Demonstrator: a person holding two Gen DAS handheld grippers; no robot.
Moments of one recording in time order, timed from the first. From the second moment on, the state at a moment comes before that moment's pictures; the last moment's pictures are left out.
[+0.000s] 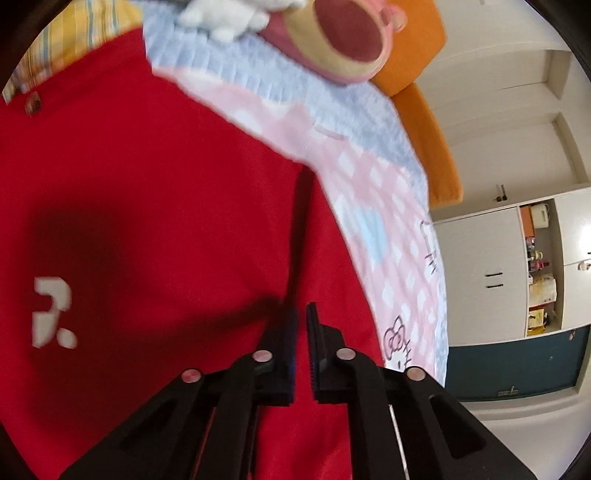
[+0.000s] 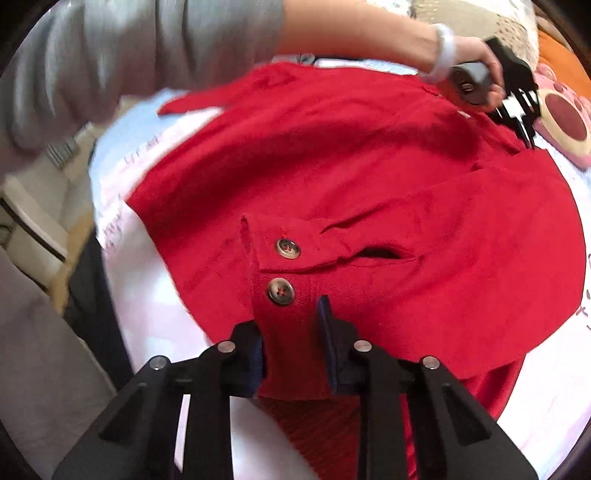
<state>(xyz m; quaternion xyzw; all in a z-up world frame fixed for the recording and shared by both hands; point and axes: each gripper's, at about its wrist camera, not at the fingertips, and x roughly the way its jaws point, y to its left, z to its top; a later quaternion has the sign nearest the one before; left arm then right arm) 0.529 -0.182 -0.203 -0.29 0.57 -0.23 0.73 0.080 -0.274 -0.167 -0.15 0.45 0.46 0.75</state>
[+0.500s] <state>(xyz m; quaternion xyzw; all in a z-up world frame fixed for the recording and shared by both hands) 0.519 -0.204 -0.210 -0.20 0.60 -0.23 0.73 0.071 -0.298 -0.103 -0.08 0.43 0.52 0.74</state>
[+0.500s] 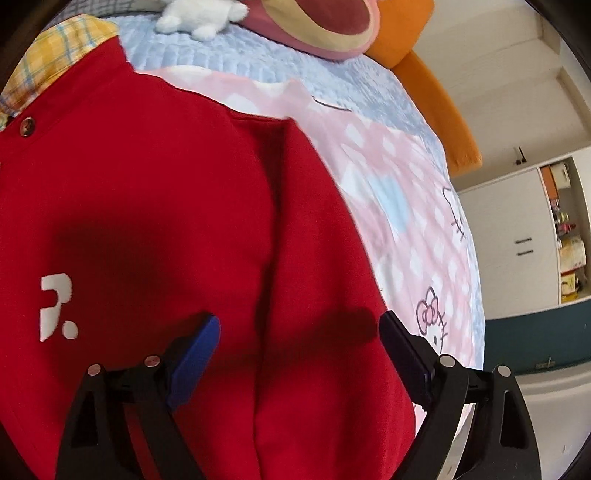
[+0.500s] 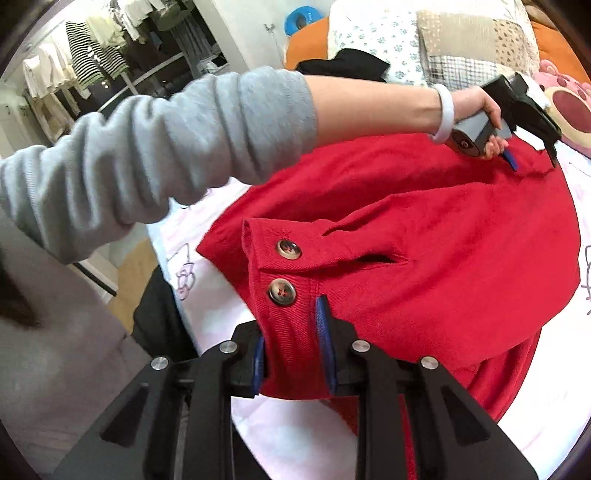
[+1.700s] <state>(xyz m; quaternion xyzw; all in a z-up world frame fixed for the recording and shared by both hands) 0.487 -0.138 -0.217 -0.24 0.58 -0.23 0.75 0.050 -0.262 -0.158 -0.18 0.41 0.47 0.76</state>
